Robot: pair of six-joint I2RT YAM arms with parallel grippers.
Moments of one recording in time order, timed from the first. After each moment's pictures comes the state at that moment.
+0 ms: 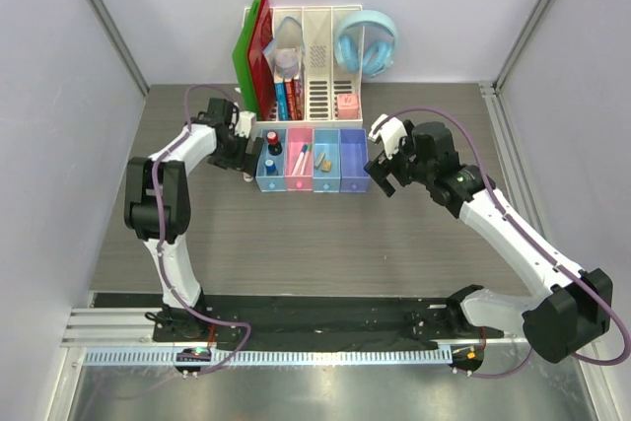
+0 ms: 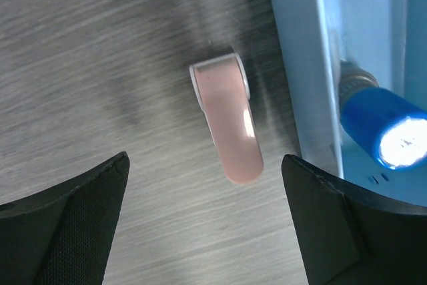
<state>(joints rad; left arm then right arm) -0.14 1.94 1.43 -0.63 0.16 0.16 0.44 1.17 1.01 -0.41 -0.10 -0.44</state>
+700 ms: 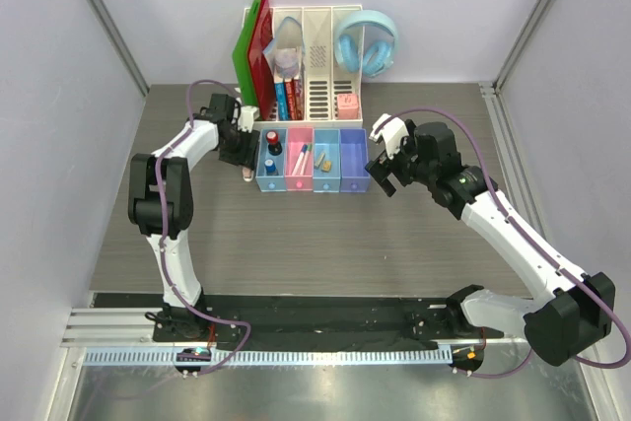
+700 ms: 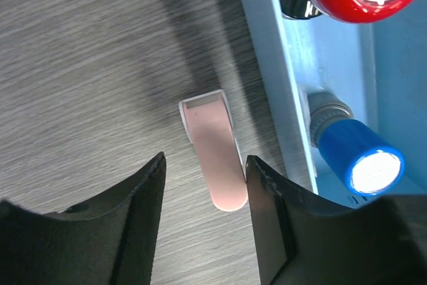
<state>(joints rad) -0.14 2.00 1.50 -0.63 0.19 0.15 0.44 1.16 1.01 -0.41 -0.10 -0.44</state>
